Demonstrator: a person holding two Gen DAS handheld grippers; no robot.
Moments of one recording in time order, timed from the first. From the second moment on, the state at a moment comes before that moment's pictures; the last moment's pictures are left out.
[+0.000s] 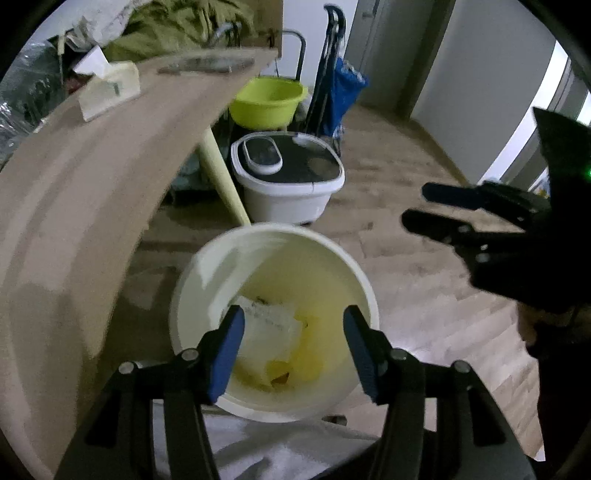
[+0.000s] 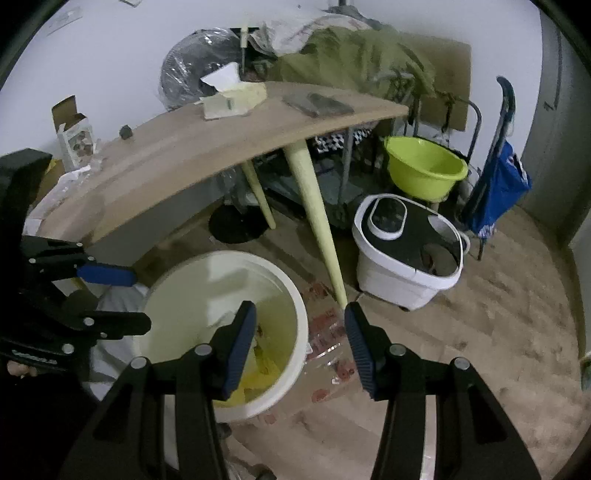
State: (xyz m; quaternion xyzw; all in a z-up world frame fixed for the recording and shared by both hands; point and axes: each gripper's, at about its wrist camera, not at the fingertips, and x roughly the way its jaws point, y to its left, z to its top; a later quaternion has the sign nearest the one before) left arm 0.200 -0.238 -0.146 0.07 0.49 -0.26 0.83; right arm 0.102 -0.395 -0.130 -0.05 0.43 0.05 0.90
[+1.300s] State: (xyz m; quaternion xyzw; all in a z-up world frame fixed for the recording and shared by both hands) left arm 0.101 0.047 -0.074 -0.09 0.38 0.02 0.92; right arm 0.179 -0.118 -0.082 -0.18 0.36 0.30 0.86
